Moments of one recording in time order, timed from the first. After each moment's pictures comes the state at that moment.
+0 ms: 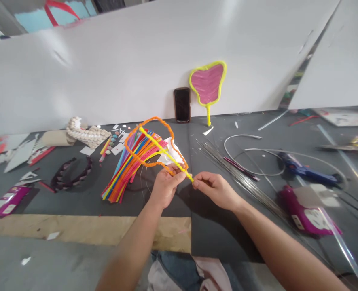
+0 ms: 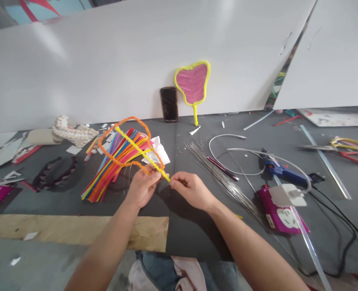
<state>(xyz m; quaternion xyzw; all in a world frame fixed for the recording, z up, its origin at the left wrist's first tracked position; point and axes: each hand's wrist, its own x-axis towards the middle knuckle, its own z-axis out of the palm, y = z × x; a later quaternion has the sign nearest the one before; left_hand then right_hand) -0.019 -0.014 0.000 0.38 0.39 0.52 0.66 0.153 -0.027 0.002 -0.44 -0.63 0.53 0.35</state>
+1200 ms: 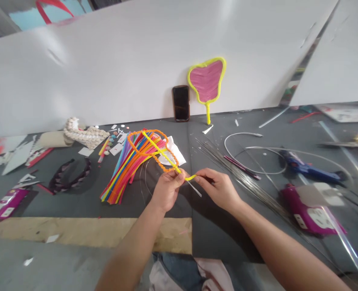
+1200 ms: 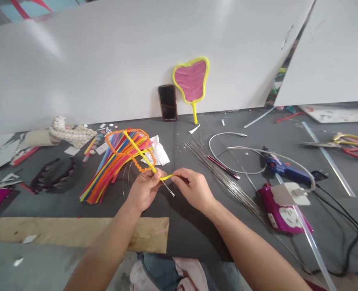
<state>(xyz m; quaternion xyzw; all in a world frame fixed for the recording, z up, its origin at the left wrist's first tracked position) -0.015 -0.016 -0.002 0.35 0.37 0.50 0.70 0.150 -0.028 -0.005 -0.51 -0.69 0.33 0.40</state>
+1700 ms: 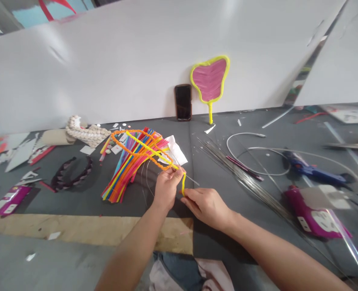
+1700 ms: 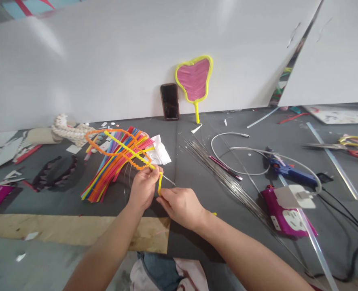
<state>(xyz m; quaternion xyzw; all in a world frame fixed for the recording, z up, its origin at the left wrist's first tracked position) -0.014 -0.013 -0.012 0.40 0.45 0.56 0.57 0.123 -0.051 -0.017 -0.39 -0.85 0.20 0.28</state>
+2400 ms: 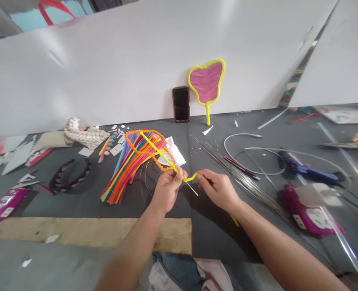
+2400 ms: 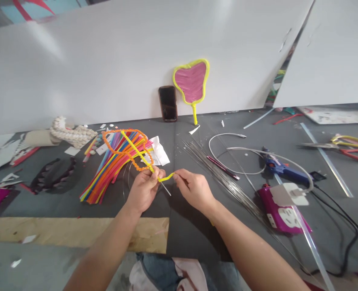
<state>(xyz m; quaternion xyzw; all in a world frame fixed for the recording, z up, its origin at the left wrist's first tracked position) -0.013 -0.018 0.000 0.40 0.35 0.52 0.67 0.152 -0.029 -0.006 -0.52 -0.71 0.31 0.36</state>
